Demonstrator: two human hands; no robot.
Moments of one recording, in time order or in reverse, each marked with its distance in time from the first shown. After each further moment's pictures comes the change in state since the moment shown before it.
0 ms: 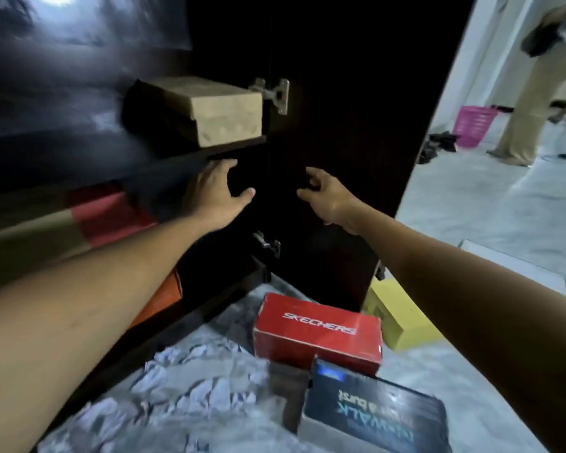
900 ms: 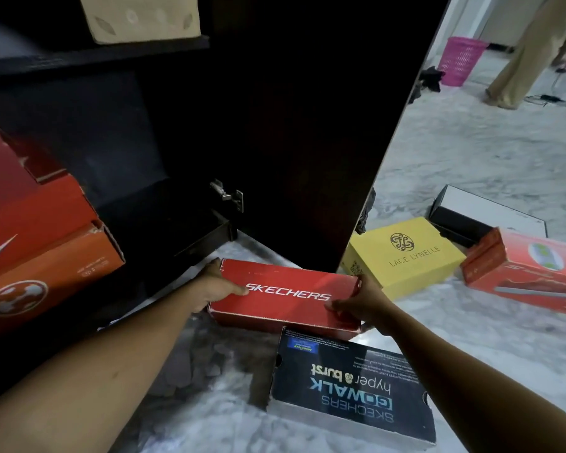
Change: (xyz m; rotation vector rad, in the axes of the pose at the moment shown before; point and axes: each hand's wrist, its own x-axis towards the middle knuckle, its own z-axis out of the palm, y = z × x) left_hand -0.120 -0.097 0.237 -0.359 -0.770 -0.673; right_hand -0.102 0.287 0.037 0.057 -0.028 0.747
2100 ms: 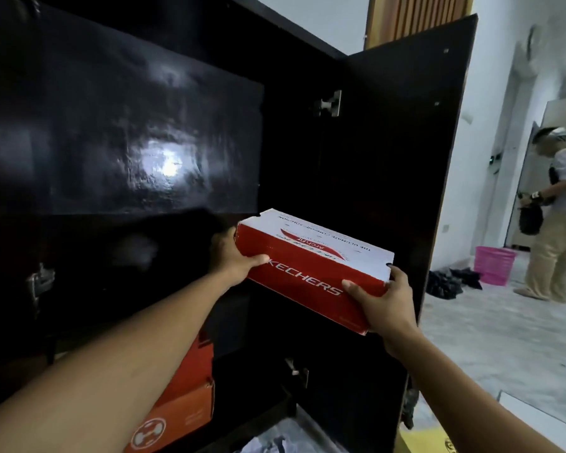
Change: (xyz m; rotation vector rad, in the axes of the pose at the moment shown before) left_hand -0.290 0.214 -0.274 -0.181 0.850 0.688; right_hand -0.293 -0.288 -0.066 0.492 0.305 -0.886
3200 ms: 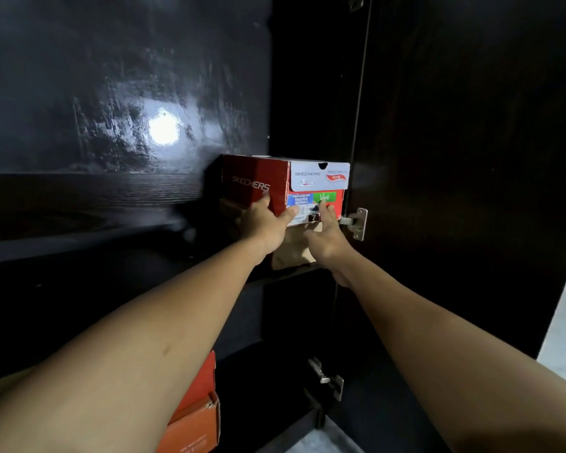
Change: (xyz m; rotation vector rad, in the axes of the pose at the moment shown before) left_hand 0.130 -0.074 0.115 0.030 0.020 0.050; right_hand 0.183 0.079 0.208 -0.185 -0.372 -0.070
